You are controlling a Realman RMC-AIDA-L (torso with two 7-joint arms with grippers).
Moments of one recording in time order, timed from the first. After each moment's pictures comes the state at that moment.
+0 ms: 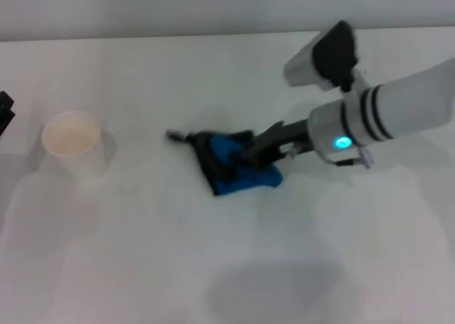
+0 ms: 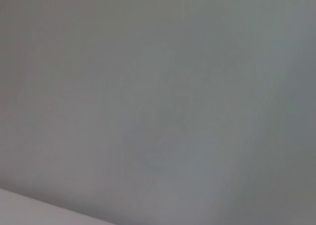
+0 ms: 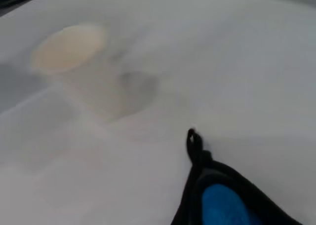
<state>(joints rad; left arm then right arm) -0.42 -2.08 1.13 0.06 -2.64 -1.15 2.43 0.71 2.02 -1.58 -0.52 1.40 0.88 -1.21</state>
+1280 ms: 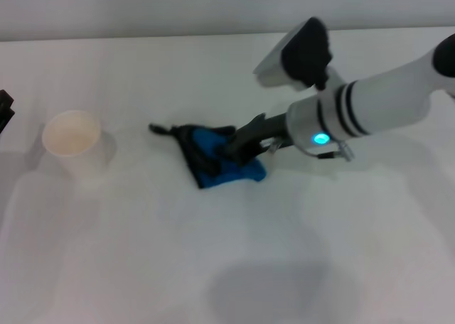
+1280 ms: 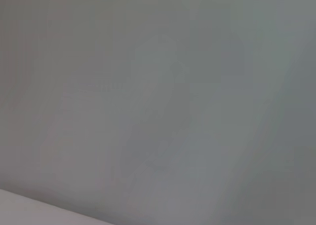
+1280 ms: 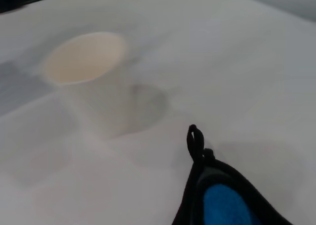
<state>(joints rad) -0.42 -2.08 1.13 0.06 -2.65 -1.14 2.43 0.73 2.01 -1.78 -0.58 1.50 0.75 -1.15</state>
